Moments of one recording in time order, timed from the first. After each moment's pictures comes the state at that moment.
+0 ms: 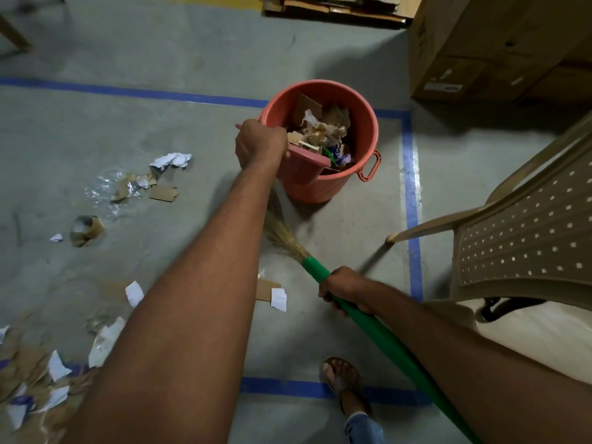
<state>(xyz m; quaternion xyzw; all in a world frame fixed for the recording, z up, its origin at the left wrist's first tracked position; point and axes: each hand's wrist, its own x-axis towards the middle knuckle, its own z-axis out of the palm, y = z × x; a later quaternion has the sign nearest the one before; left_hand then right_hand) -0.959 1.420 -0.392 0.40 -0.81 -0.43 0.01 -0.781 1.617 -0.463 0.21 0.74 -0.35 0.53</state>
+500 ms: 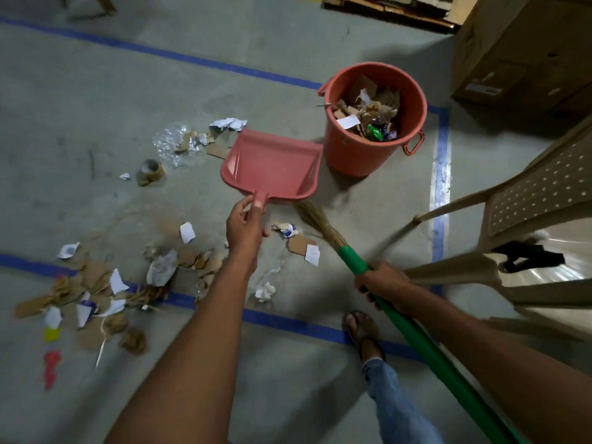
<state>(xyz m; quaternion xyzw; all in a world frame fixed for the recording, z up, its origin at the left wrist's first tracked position) -0.596 1.308 -0.422 0.42 -0.63 -0.65 0.06 -0.605 1.582 -0.409 0.15 0.83 -0.30 0.44</state>
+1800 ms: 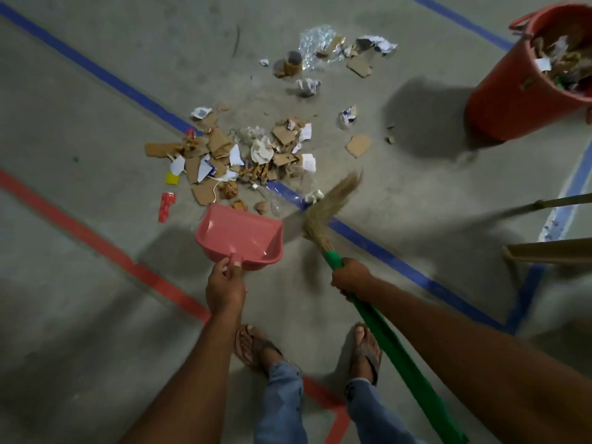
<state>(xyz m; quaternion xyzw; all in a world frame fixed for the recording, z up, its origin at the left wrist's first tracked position) -0.051 1.150 -0.547 0.67 -0.56 -0.47 0.09 -0.247 1.327 -0.514 0.05 0.83 -0.15 0.53</state>
